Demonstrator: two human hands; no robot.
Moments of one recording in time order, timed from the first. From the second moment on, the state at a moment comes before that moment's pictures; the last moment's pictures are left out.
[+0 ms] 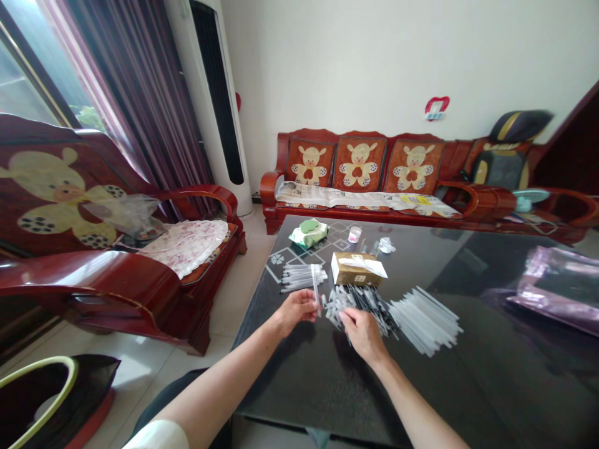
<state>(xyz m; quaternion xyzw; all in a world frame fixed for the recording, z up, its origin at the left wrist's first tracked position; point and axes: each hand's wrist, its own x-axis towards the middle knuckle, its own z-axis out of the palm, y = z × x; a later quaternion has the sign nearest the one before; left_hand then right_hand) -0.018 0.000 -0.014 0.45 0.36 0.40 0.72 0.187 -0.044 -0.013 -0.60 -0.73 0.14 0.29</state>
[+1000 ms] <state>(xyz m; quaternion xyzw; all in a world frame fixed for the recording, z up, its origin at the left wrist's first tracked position) -0.032 0.015 -0.022 0.38 0.41 0.51 0.65 0.169 -0.050 -0.029 -0.51 -0.56 0.56 0.34</state>
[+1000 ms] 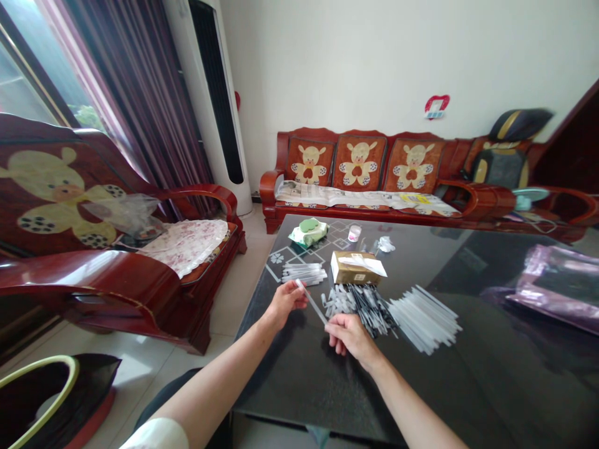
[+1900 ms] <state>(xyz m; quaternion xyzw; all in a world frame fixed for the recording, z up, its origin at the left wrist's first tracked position) -0.035 0.017 -0.013 0.37 0.36 0.53 0.67 0.173 -0.046 -0.025 -0.46 -0.48 0.63 0.40</state>
